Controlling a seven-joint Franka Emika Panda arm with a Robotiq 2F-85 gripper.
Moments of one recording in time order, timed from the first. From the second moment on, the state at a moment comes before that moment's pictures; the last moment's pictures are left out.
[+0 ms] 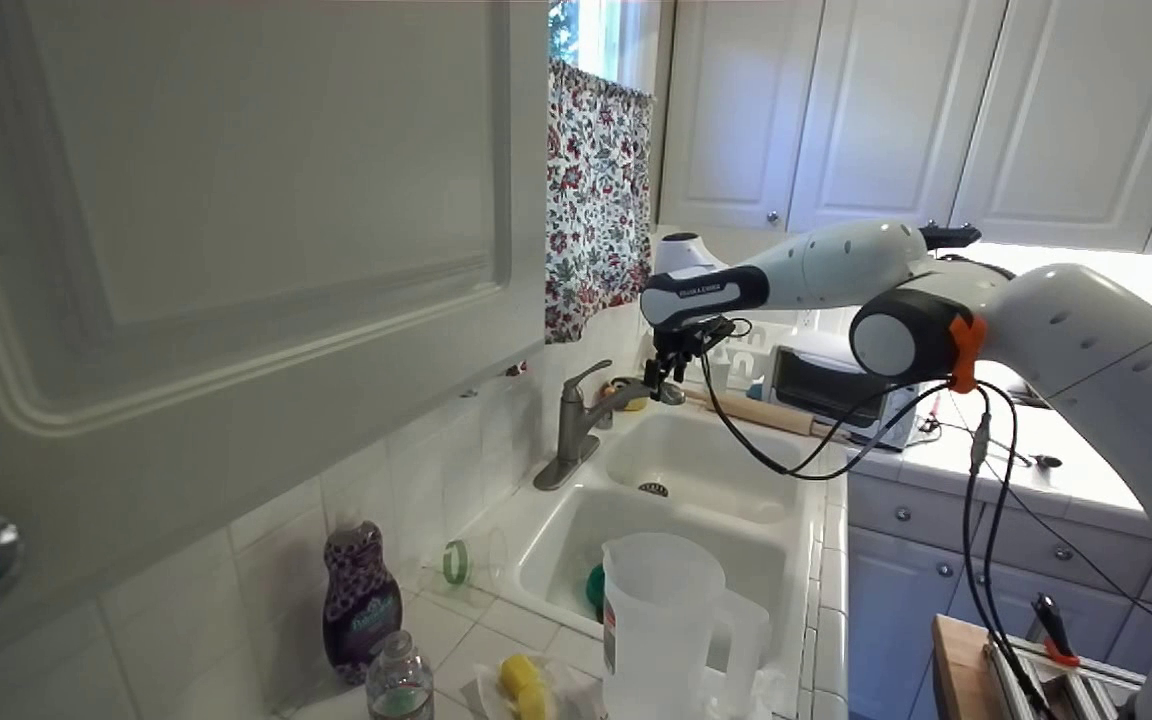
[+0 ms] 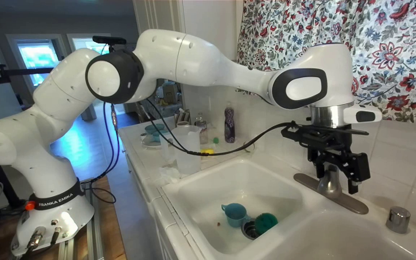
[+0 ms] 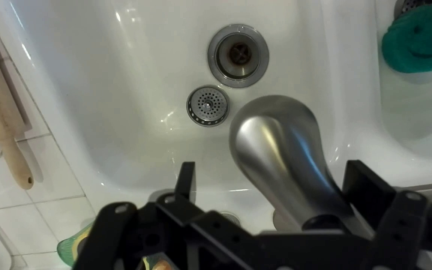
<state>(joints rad) -0.53 0.94 -0.20 -0.94 -0.01 2.05 -0.34</state>
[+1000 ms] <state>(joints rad) -0.50 0.84 -0.21 -1.01 -0.08 1.95 -0.56</state>
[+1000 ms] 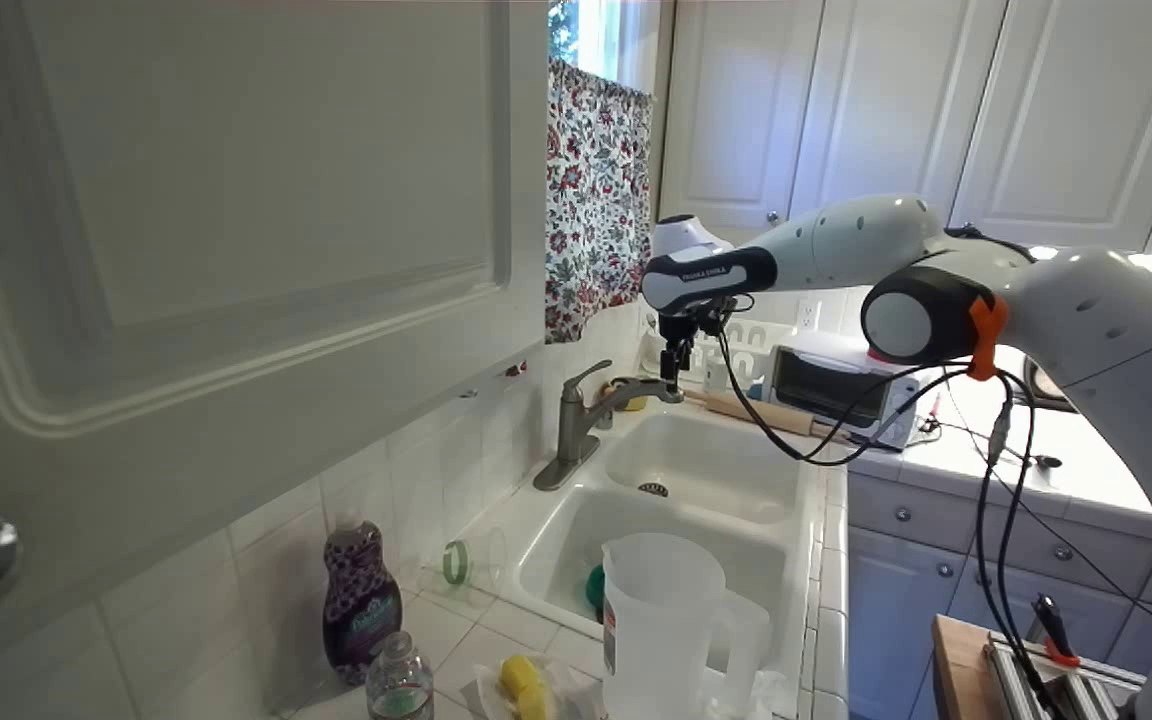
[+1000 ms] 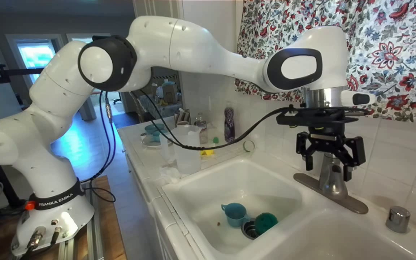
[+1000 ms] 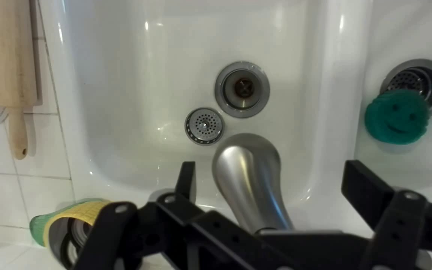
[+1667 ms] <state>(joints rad) -0.38 0.50 -0.21 -1.44 -0.04 1.99 -0.27</state>
